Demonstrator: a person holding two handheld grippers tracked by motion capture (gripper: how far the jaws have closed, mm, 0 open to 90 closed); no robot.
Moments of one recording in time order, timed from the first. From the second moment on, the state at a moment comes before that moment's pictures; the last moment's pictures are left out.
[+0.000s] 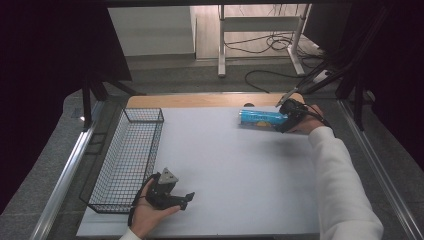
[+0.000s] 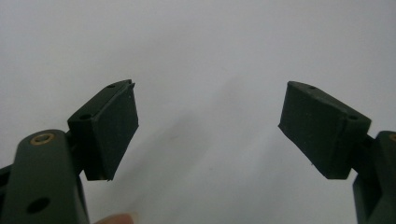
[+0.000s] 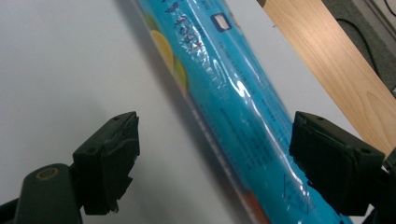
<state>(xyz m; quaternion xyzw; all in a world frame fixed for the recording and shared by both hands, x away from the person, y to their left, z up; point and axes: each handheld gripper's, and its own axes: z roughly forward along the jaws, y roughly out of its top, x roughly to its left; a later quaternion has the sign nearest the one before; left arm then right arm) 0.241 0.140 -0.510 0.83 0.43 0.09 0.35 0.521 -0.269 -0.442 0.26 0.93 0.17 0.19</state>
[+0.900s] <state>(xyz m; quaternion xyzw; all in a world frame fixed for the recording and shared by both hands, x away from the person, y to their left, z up) 0.238 0.142 -0.508 0.82 0.44 0.09 0.35 0.561 -0.259 -0.489 0.23 0.96 0.09 0.16</state>
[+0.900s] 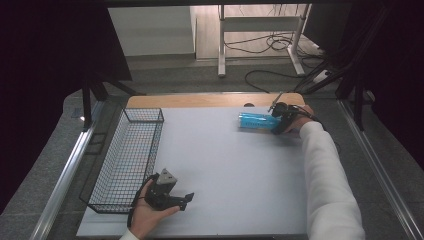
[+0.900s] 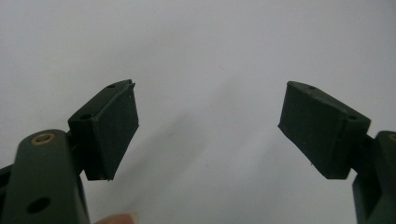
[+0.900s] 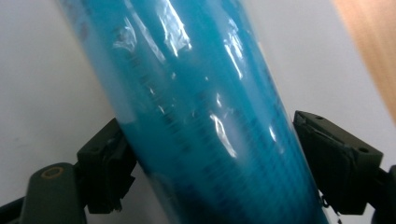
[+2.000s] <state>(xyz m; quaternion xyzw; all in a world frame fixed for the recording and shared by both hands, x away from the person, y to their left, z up) 0.239 0.143 -0.510 0.82 0.44 0.09 0.35 0.550 -0.257 -0.479 0.15 0.97 0.03 0.17</state>
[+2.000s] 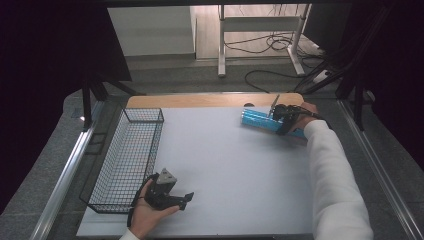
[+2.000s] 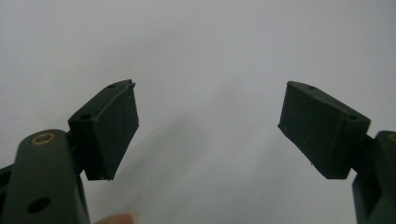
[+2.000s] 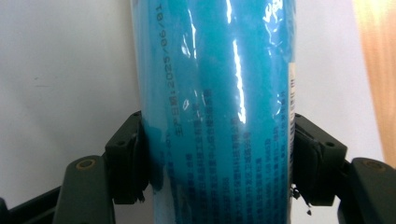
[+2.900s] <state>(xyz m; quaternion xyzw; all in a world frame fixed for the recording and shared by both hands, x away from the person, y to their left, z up) 0.234 0.145 -0.505 0.82 0.43 0.08 0.37 0.477 -0.224 -0.400 0.08 0.97 0.11 0.18</state>
